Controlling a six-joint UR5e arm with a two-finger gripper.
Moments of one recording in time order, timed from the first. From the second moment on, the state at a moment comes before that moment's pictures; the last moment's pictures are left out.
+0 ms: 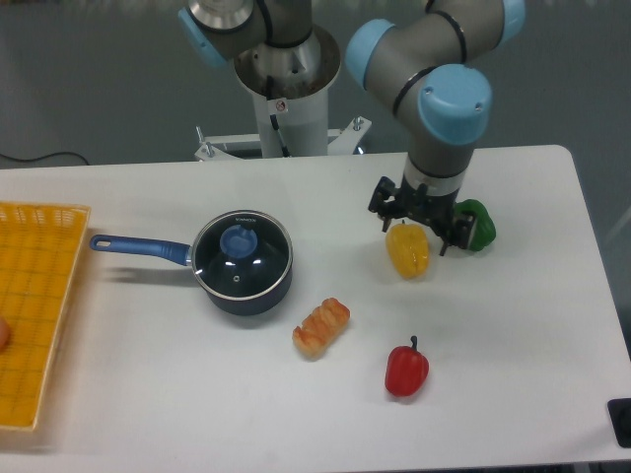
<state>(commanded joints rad) 2.59 -1.81 -1.65 -1.25 1.54 0.95</state>
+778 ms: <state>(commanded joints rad) 2.48 -1.80 -1.73 -1.24 1.53 0.69</state>
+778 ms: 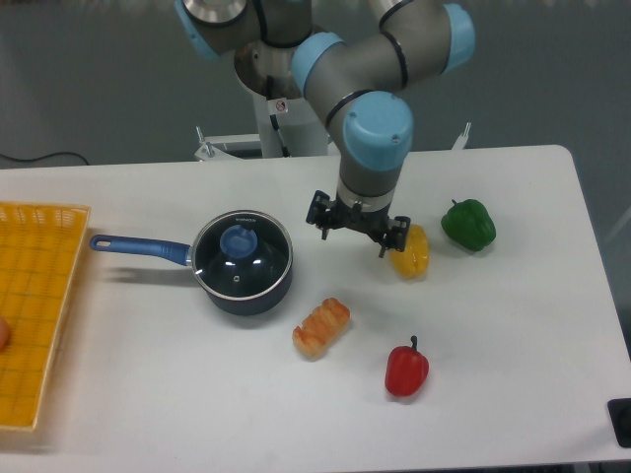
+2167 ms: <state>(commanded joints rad) 2.17 -1.79 -1.75 -1.24 1.64 0.64</state>
